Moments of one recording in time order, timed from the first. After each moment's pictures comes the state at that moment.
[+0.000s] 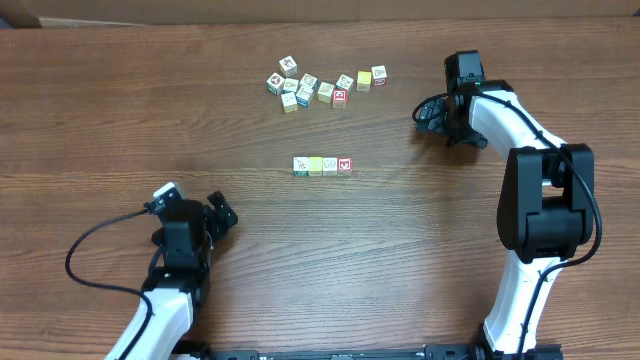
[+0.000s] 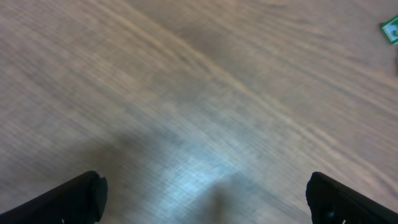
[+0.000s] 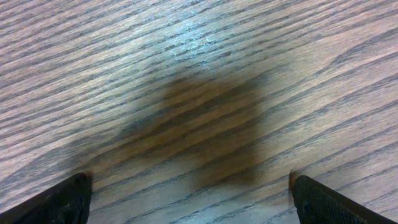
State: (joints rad) left arm -0.06 1.15 0.26 0.14 -0.23 -0.60; right arm 0.06 2.17 1.56 -0.67 0.14 0.39
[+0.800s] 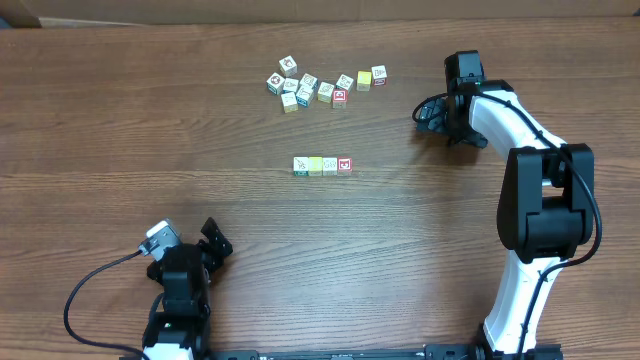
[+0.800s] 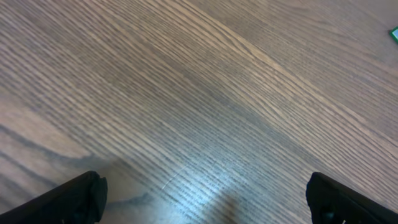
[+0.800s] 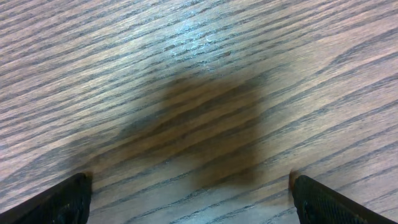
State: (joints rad) left arm -0.06 0.78 0.01 0.11 -0.30 -0.60; right arm 0.06 2.17 1.56 -0.67 0.14 0.39
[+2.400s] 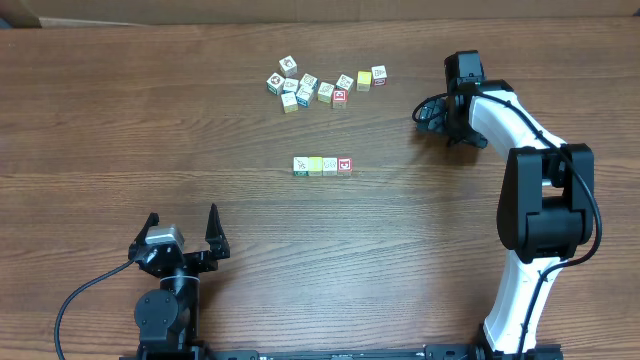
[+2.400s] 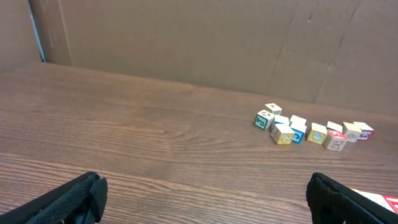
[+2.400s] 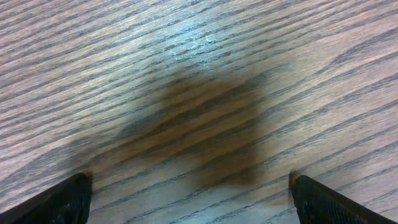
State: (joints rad) left arm 0.00 0.02 0.01 -0.08 -0.08 -0.15; right arm 0.06 2.17 1.56 -0.67 0.14 0.39
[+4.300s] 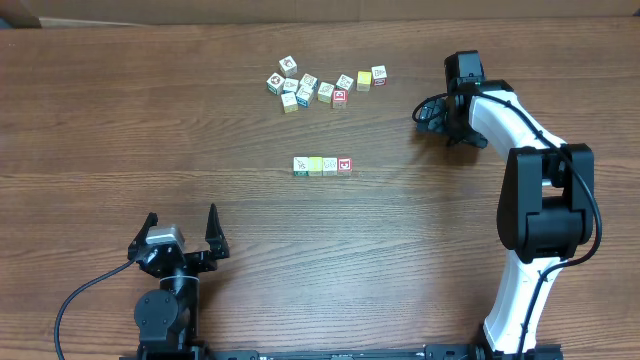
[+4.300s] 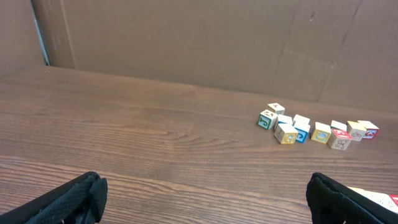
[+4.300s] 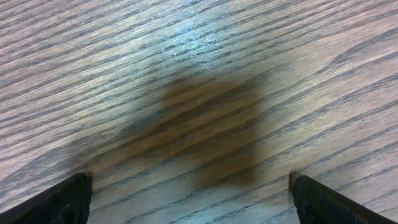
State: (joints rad) left arm 0.00 0.02 0.01 -0.07 -0.09 -0.13; right arm 0.06 2.17 1.56 -0.67 0.14 0.39
